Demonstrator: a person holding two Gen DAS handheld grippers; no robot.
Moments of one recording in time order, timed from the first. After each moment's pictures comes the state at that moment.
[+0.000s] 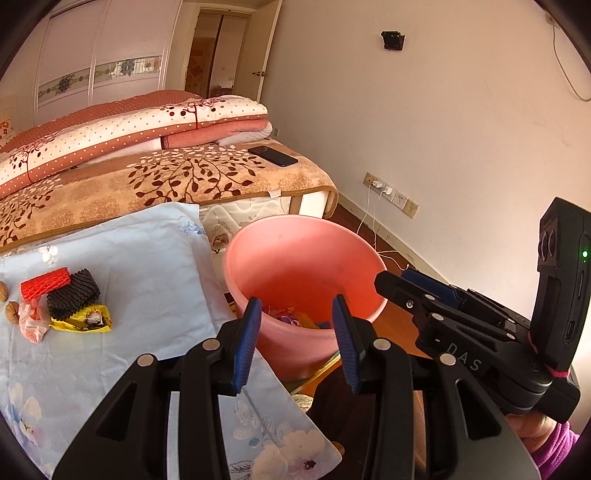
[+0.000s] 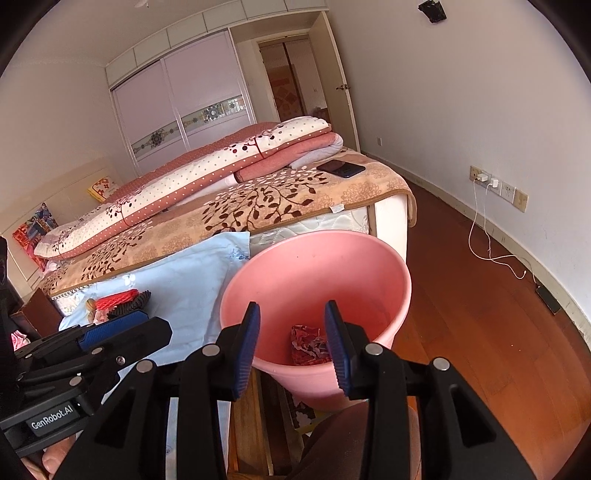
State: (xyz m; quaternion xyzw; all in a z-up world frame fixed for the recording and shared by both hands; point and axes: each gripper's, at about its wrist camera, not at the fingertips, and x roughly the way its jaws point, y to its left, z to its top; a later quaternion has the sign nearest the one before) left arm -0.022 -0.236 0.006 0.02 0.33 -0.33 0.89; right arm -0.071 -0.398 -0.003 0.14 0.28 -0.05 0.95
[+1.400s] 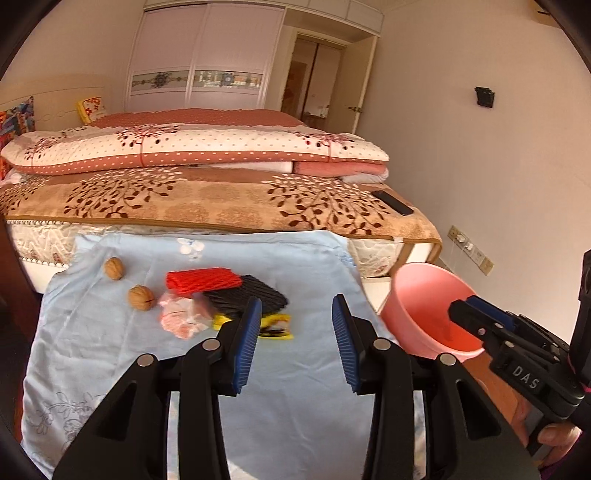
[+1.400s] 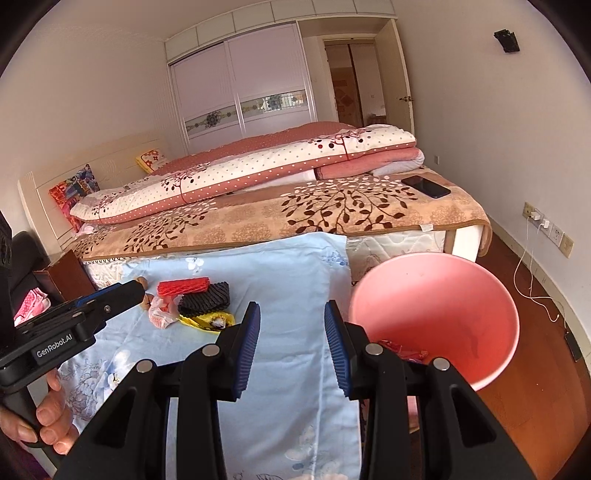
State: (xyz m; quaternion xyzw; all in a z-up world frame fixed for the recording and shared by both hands) left arm 0.014 -0.056 0.022 -0.05 0.30 -0.15 0.94; right arm -0.014 -0.267 0.019 0.08 0.28 0.04 0.96
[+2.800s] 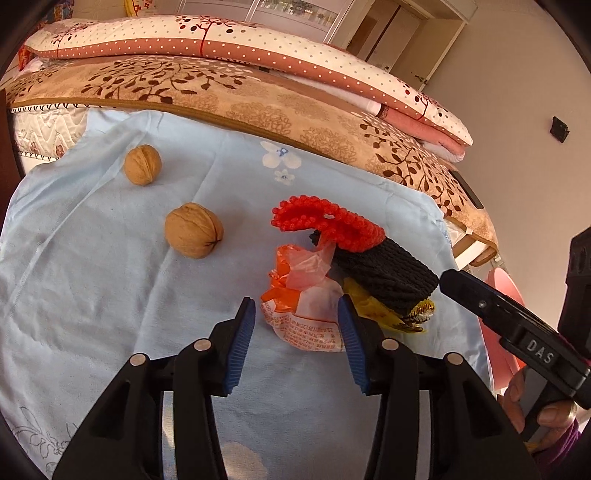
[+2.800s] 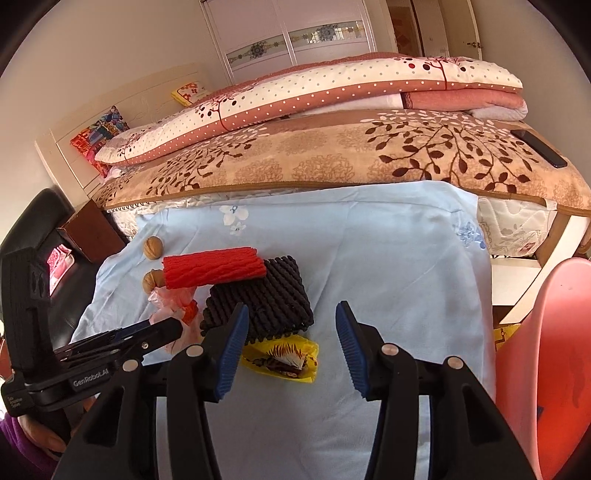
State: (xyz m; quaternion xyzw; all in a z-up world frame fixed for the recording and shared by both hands) left arm 0.119 0.024 -0.081 -0.15 0.43 -0.12 0.88; right arm 0.154 -0.183 -0.062 0.08 0.41 0.15 0.90
